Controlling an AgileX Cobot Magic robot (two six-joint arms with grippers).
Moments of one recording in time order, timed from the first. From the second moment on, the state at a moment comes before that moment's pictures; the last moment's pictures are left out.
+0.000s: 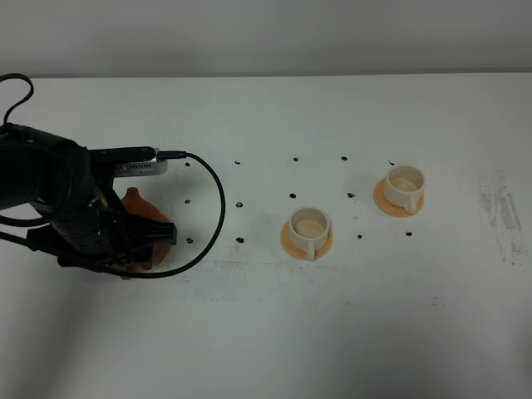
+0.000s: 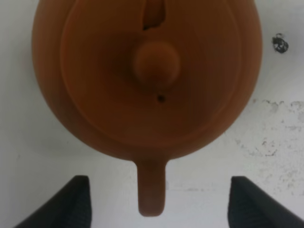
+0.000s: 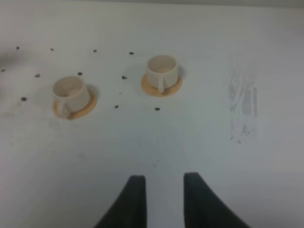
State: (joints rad) left arm -0.35 1.76 -0.94 0.04 0.59 -0.40; right arm -0.08 -0.01 -0.50 0.27 1.09 -0.29
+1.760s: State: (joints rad) left arm -0.35 1.78 -0.94 0.09 0.57 -0.44; right arm -0.08 -0.01 -0.50 0.27 1.09 -0.29
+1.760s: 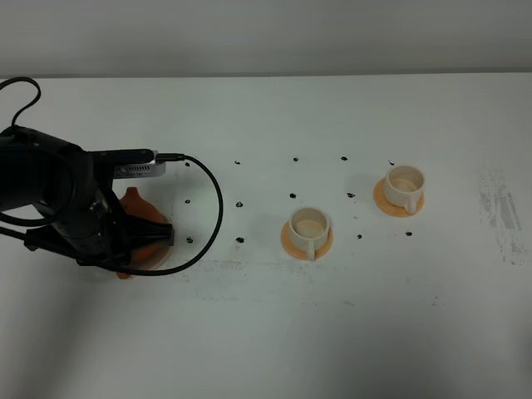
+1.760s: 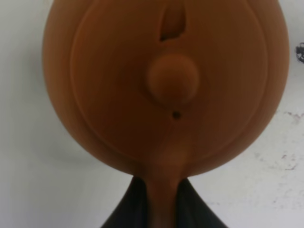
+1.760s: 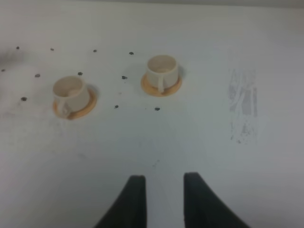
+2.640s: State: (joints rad) left arm -0.37 1.64 -0.94 0.15 0.57 -0.29; right arm -0.08 -0.01 -0.50 0.27 1.09 -0.29
